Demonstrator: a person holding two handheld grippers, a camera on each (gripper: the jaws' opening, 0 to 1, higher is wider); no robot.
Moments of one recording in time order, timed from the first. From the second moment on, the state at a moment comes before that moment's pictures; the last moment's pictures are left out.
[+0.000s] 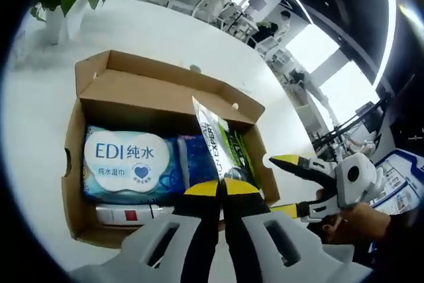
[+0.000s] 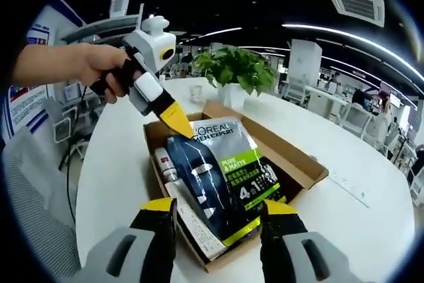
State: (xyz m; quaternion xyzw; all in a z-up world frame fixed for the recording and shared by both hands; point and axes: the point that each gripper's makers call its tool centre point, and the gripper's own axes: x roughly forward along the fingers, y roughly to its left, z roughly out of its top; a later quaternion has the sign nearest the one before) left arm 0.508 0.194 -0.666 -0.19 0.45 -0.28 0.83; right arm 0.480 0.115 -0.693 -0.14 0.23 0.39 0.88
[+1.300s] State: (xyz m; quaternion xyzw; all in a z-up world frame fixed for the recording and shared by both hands) left arm 0.506 0.202 -0.662 -0.12 0.43 -0.28 0.85; right arm 0.479 0.123 -0.707 -0.15 0.24 0.39 0.87
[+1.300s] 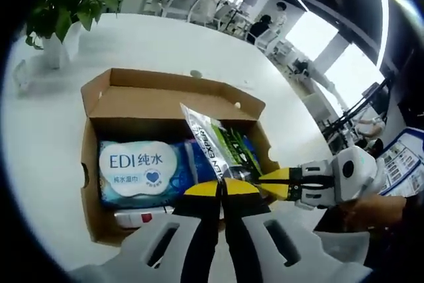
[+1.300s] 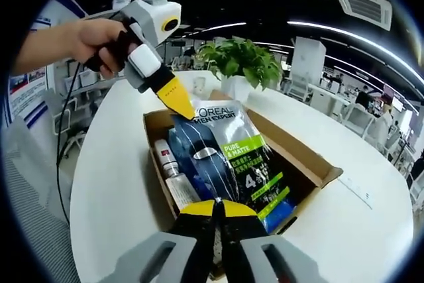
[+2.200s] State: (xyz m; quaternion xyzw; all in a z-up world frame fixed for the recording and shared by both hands) left arm 0.500 0.200 -0.630 -0.13 0.39 -0.30 0.86; right arm 0.475 0.117 -0.667 -0.17 0.21 0.39 0.88
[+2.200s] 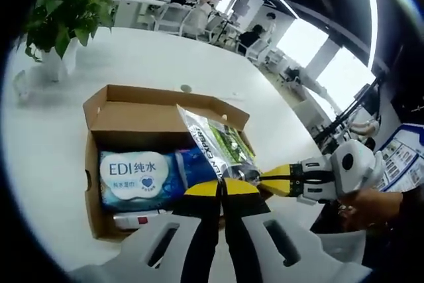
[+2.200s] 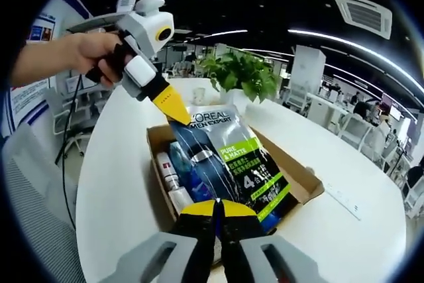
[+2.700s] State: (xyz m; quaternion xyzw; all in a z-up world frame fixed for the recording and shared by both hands) left arm 0.498 0.179 -0.611 -0.13 0.37 -0.32 0.86; right arm 0.477 0.092 -0.643 -0.17 0.19 0.37 0.89
